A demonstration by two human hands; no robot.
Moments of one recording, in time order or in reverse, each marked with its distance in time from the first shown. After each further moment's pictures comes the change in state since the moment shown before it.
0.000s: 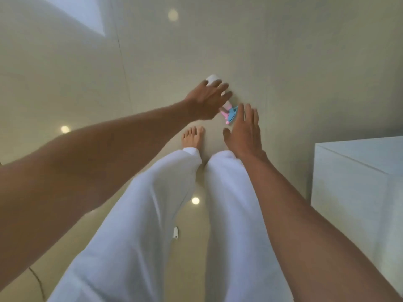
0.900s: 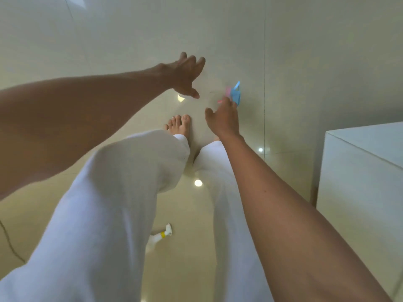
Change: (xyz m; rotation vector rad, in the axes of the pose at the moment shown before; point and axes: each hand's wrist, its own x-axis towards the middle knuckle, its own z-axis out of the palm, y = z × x) left_hand 0.055 0.022 0.135 -0.246 -0.214 -0.293; right_hand 0.088 0.034 0.078 0.415 -0.143 0.270
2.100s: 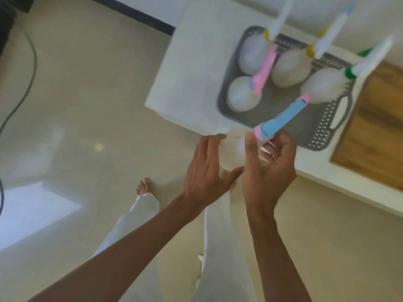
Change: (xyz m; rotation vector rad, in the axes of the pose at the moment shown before) left_hand -0.396 0.469 -0.074 -0.313 0.360 0.892; right_hand -0.497 0.295 -0.202 1.230 1.501 0.284
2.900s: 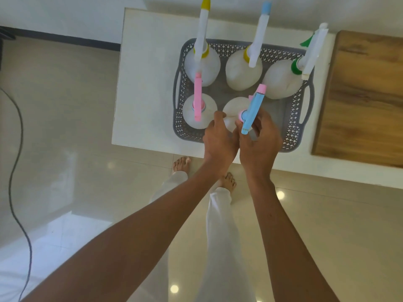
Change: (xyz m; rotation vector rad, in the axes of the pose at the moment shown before) left_hand 0.142 0.054 0.111 0.029 -0.193 -0.322; right_hand 0.139 0.059 -0.002 -0.104 -0.084 -0.124
